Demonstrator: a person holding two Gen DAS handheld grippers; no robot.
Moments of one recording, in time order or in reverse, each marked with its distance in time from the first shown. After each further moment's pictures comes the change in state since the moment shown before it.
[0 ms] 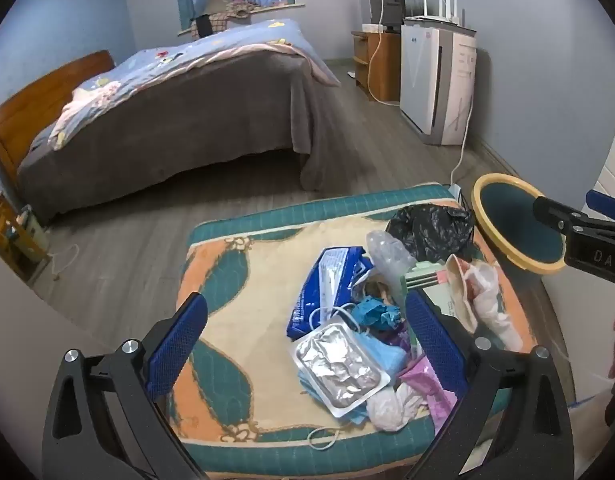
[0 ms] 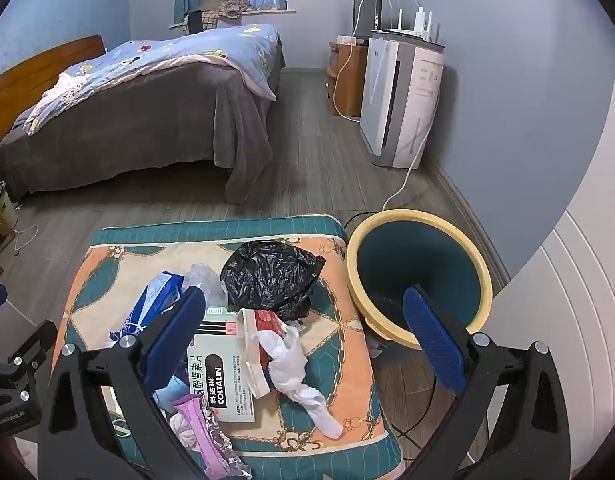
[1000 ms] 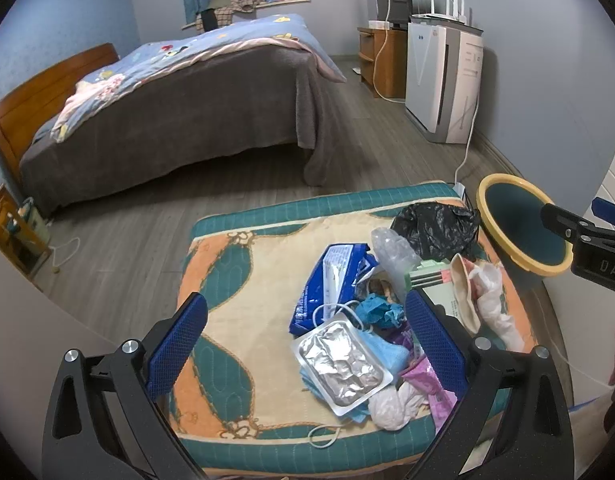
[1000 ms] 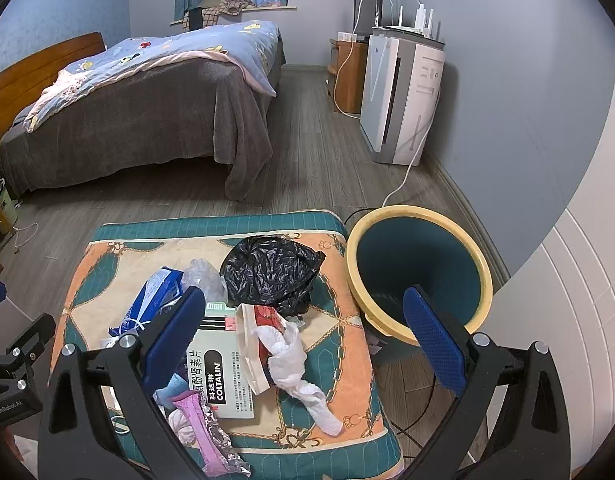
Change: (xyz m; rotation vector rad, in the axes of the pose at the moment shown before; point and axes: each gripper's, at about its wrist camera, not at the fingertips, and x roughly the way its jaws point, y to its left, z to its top) left arm 0.007 0.004 -0.004 -0.010 0.006 0.008; right arm -0.001 0.001 -0.003 -0.004 0.001 -0.005
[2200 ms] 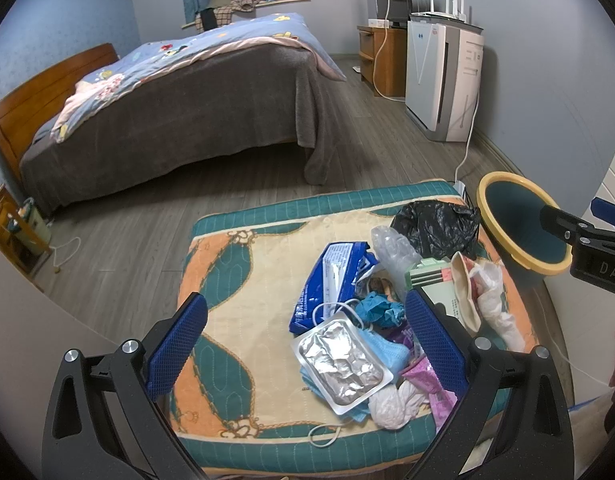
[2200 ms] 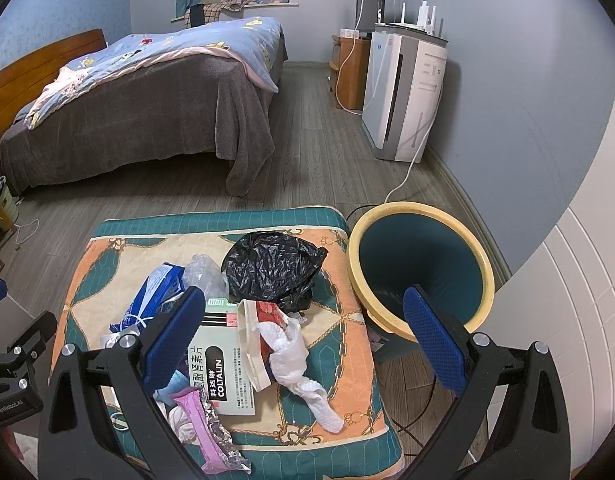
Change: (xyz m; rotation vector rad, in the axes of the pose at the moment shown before) left arm 0.000 0.000 0.001 0.000 0.004 0.000; right arm 0.004 0.000 0.000 -0.001 0.015 0.006
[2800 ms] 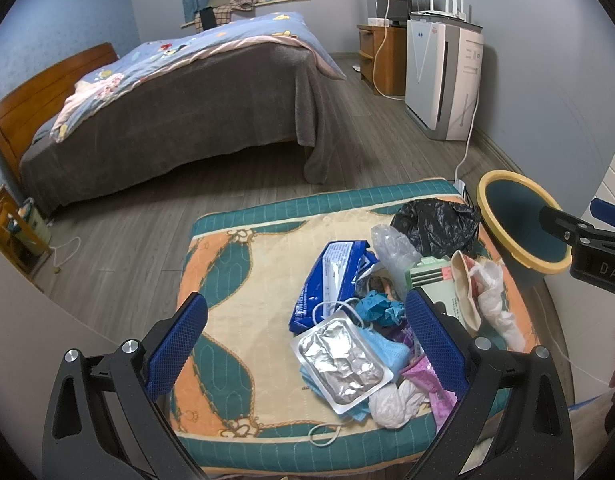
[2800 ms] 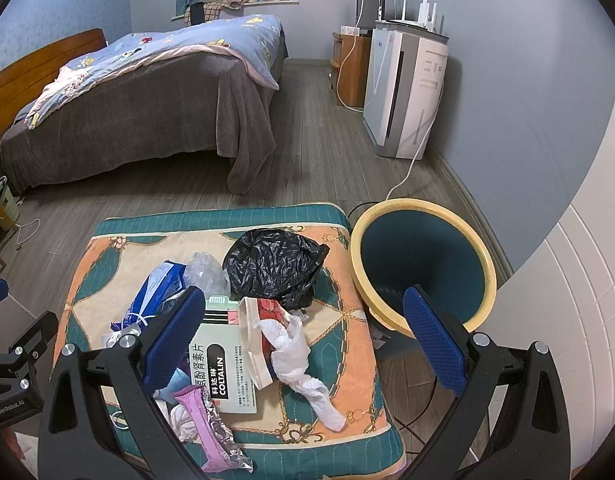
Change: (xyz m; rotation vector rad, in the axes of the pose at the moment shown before) left arm 0.000 0.000 0.000 0.000 0.002 0.000; right arm 0.001 0.002 -0.003 0.001 0.010 0.005
